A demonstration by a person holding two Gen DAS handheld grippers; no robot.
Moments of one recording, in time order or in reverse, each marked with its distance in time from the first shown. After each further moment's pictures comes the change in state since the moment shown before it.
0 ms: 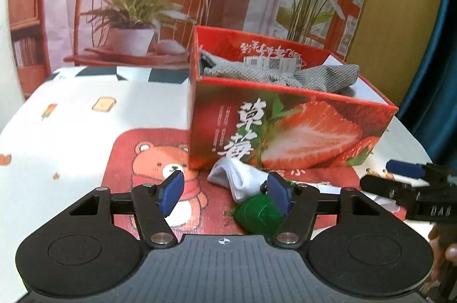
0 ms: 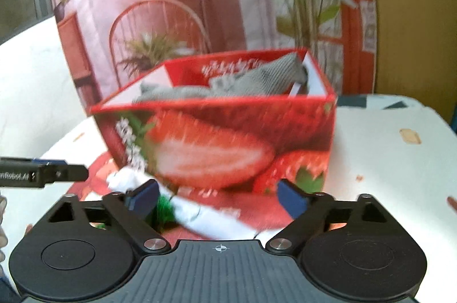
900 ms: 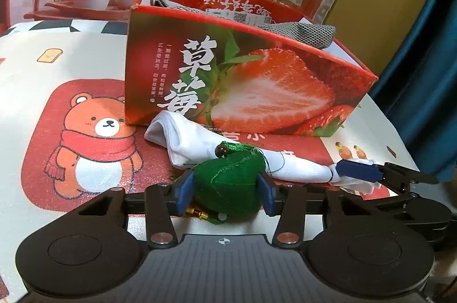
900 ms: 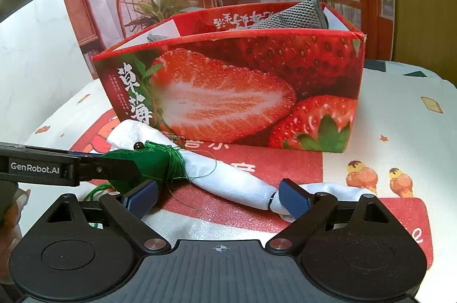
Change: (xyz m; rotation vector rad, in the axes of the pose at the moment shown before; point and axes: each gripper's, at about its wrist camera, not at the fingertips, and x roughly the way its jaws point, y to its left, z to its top) left arm 0.040 -0.022 -0.024 -0.048 0.123 -0.166; right arm 0.025 0.002 -0.021 -0.014 0.137 0.040
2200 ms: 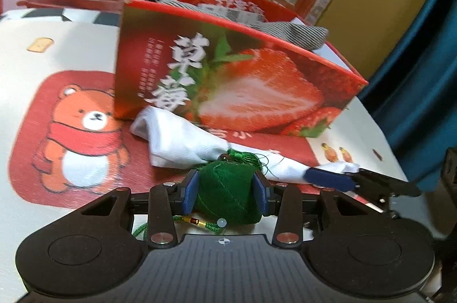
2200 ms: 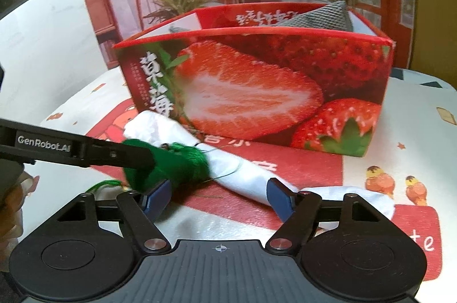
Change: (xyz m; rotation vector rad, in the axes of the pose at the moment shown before) left arm 0.006 0.000 0.004 -0.037 0.028 -0.077; right arm 0.003 0.014 0.000 -0.066 0.019 0.054
